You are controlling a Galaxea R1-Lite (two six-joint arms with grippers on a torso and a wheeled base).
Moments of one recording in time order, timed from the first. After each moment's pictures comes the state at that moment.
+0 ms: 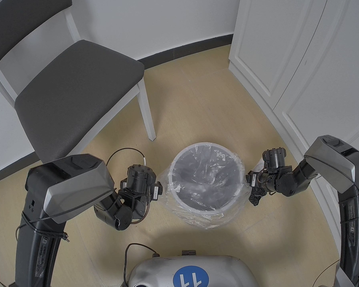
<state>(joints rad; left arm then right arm) -0.49 2.51 -1.10 -0.92 0.45 -0.08 0.20 2.48 -1.26 -0.57 -0.19 0.24</state>
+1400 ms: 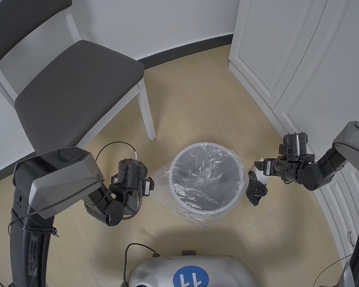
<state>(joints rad) -0.45 2.45 -1.06 -0.90 0.49 -0.08 0.19 2.19 -1.02 -0.65 -0.15 0.16</state>
